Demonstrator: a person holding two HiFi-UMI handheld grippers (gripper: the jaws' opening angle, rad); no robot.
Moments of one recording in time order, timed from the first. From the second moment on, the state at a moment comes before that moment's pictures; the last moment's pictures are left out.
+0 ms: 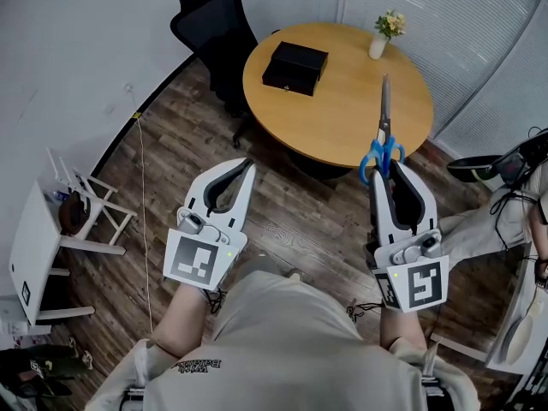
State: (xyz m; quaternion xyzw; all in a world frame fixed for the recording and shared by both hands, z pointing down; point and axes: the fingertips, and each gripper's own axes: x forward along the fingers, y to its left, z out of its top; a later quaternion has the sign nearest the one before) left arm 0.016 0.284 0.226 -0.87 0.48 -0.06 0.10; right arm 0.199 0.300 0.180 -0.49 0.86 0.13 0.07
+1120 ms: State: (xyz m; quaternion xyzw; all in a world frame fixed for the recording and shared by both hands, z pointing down) left arm -0.013 0.189 0.251 -0.87 0.49 -0.04 0.11; right arm 0.164 0.198 0.211 -0.48 0.87 0.12 0.07
